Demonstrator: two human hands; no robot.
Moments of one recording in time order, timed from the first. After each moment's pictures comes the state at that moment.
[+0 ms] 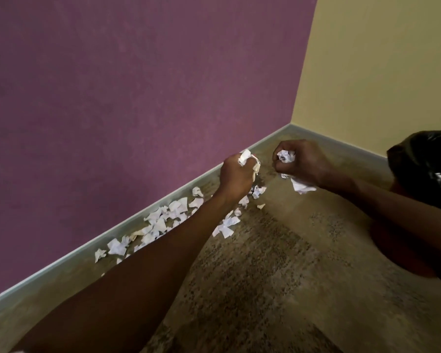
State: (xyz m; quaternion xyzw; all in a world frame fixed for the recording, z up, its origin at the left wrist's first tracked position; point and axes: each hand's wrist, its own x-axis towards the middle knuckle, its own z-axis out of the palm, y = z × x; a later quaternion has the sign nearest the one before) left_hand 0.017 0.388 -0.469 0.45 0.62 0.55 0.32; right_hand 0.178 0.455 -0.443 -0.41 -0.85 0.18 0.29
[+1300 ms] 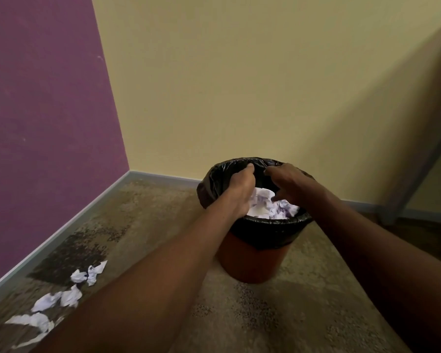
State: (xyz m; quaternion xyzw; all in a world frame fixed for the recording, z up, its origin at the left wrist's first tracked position) left_hand 0.387 0.494 -0.407 0.42 0.46 0.34 0.70; right_hand 0.496 0.477 -0.396 -0.80 -0.45 0.24 0.32
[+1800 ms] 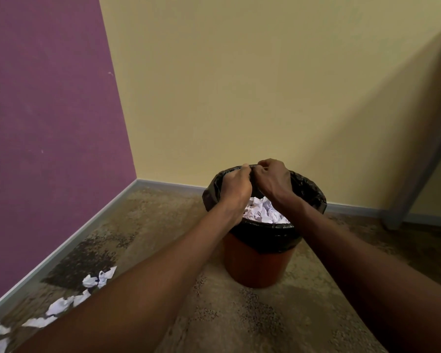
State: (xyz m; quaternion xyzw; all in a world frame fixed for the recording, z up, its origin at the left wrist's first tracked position) left_hand 0.365 0.483 -0.402 0.48 0.42 0.47 0.61; right_hand 0.451 0.477 -0.391 -0.74 -0.45 0.12 0.48
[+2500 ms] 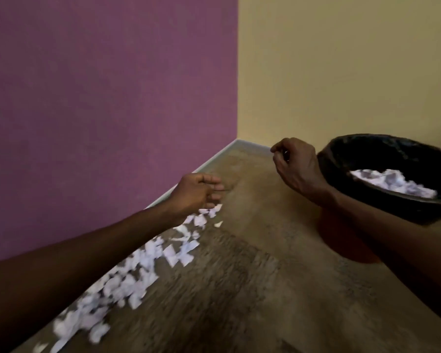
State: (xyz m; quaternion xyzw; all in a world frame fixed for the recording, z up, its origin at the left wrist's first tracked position) left_hand 0.031 0.396 -0.444 0.49 0.58 0.42 0.49; right_hand 0.269 0.469 -0.440 -0.51 -0.74 -0.01 0.44
